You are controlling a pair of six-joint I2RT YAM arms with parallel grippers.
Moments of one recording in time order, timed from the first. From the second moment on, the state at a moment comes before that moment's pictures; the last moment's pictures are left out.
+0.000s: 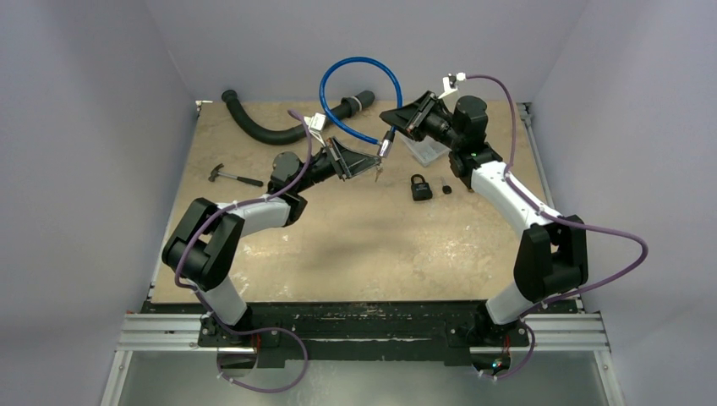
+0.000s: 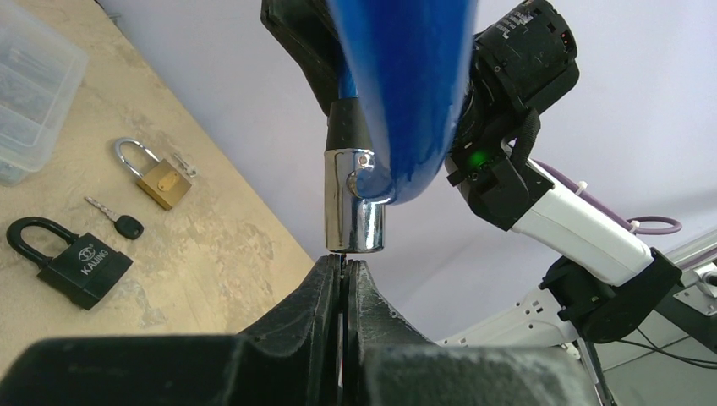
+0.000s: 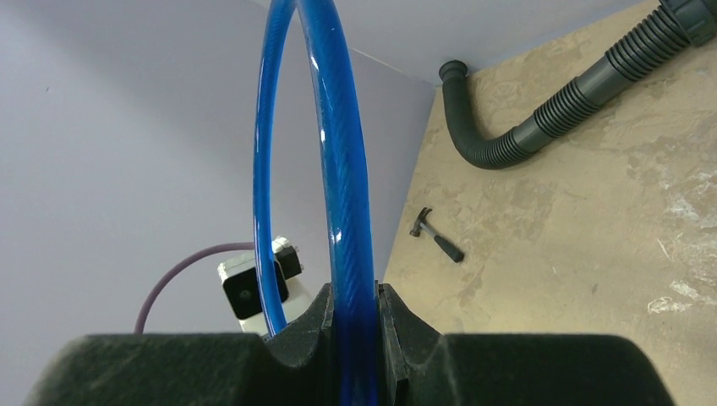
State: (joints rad) left arm -0.49 1.69 0.86 1.14 0.63 -1.16; right arm 0.29 1.57 1.24 0.30 -0.52 1.10
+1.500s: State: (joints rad) left arm -0.45 1.52 0.81 0.98 0.89 -0.86; right arm 0.18 1.43 1.17 0.33 -0.53 1.04
